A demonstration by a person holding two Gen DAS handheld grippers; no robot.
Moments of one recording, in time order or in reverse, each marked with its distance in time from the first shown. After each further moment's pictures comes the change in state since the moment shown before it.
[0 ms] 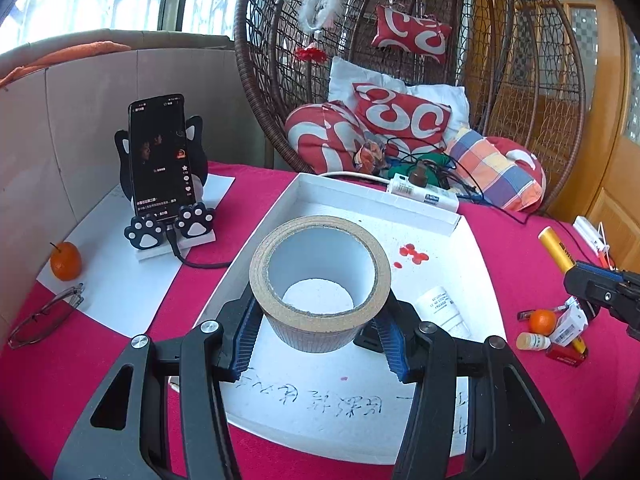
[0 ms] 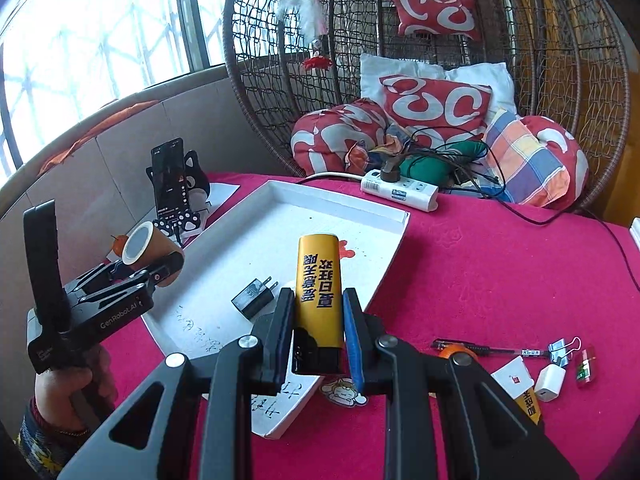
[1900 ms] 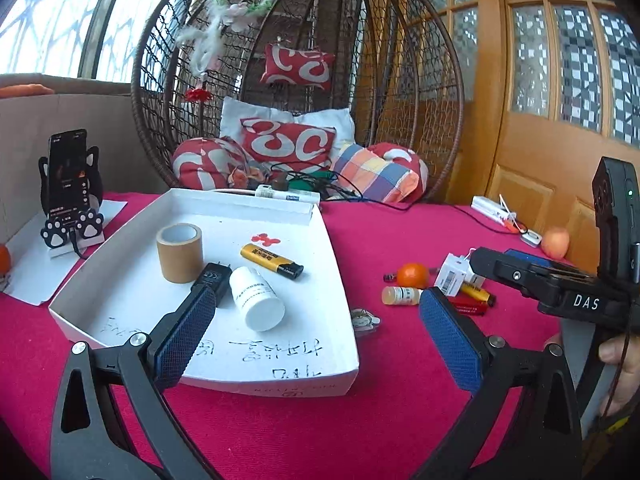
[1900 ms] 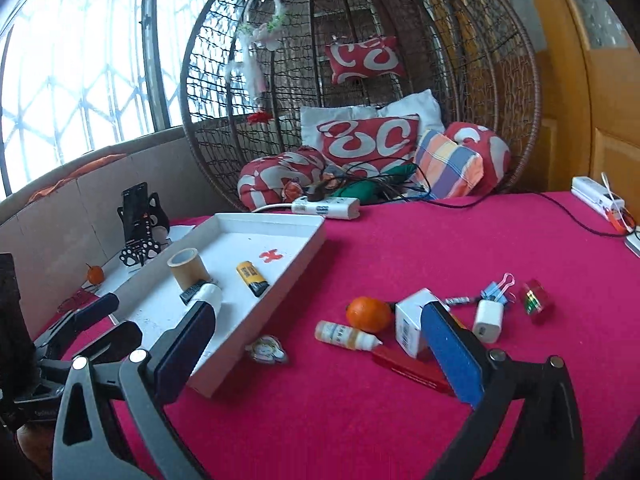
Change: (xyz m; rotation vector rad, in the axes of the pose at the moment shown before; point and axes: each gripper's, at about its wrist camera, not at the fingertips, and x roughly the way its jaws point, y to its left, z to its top) left arm -0.060 -0.094 -0.075 0.138 -0.179 -0.311; right arm -0.053 -0.062 -0.088 0.139 -0.243 -0.141
